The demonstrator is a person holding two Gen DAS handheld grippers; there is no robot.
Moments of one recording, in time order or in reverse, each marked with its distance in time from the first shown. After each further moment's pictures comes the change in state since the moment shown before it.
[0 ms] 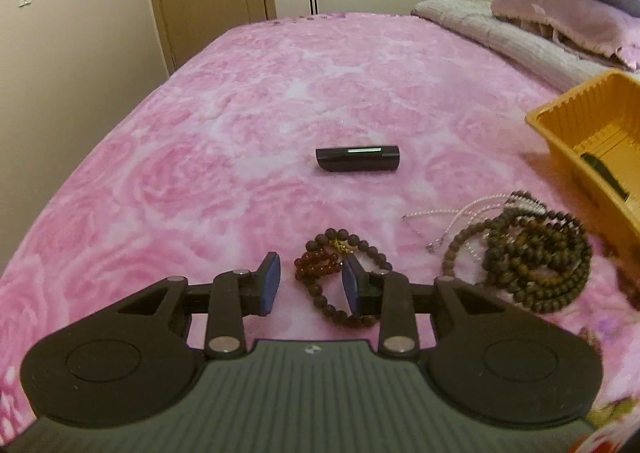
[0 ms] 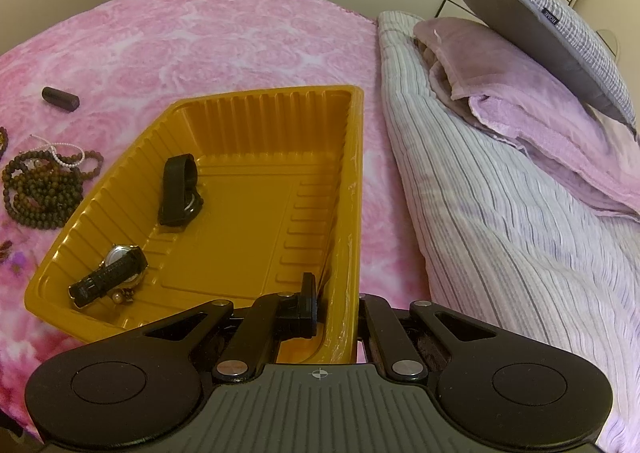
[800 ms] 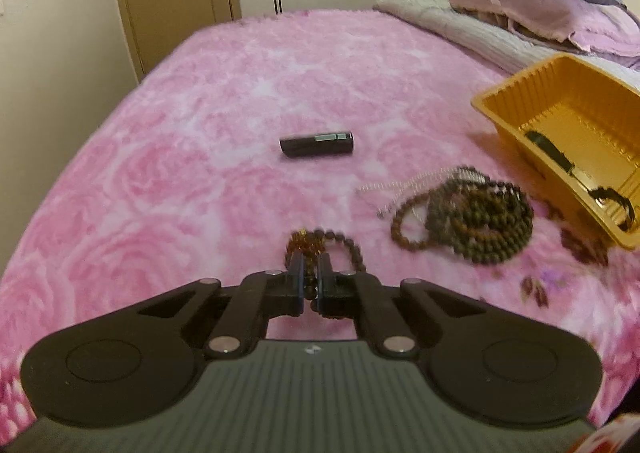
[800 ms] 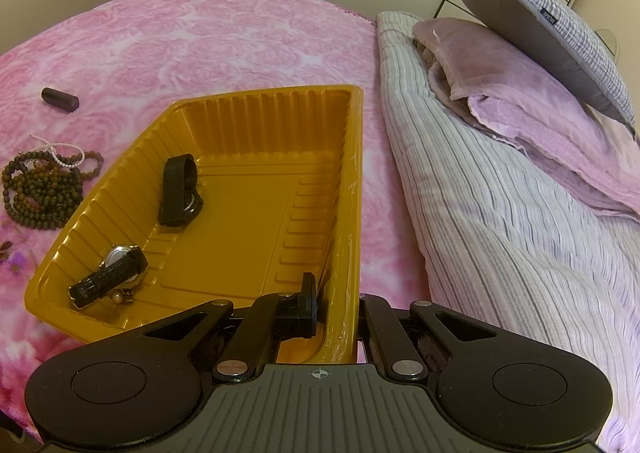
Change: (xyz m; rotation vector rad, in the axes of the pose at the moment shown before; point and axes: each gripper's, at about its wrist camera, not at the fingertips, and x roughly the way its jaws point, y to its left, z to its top) left arm -0.043 -0.004 -0.014 0.059 0.019 -0.098; right arm 0.001 -0.001 -0.001 0.000 -0.001 0.001
